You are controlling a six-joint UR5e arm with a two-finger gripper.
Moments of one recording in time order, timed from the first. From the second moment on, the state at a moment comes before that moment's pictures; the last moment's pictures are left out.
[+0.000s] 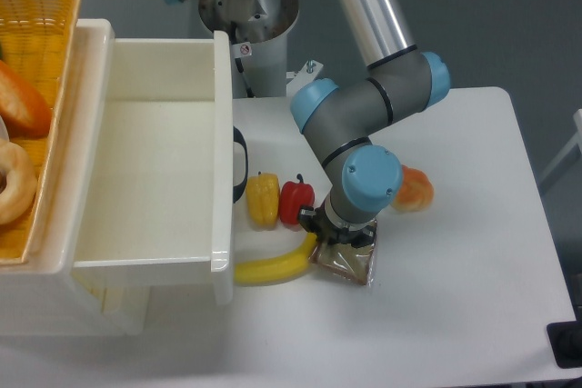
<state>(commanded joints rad) 2.52 -2.10 -1.56 -1.19 1.51 0.79</state>
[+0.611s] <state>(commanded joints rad) 2.57 -2.08 -1.49 -1.31 1.50 0.80</state>
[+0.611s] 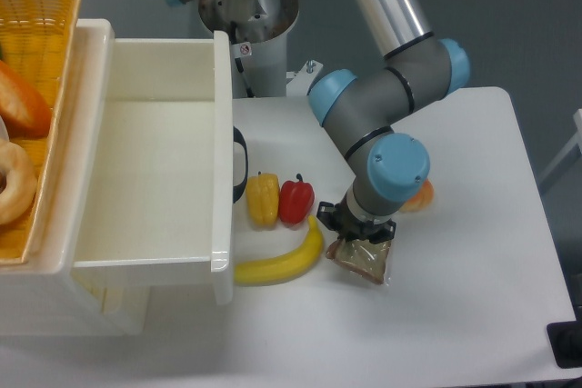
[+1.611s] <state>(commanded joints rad) 2.61 -1.82 -1.40 -1.72 1.24 0.81</state>
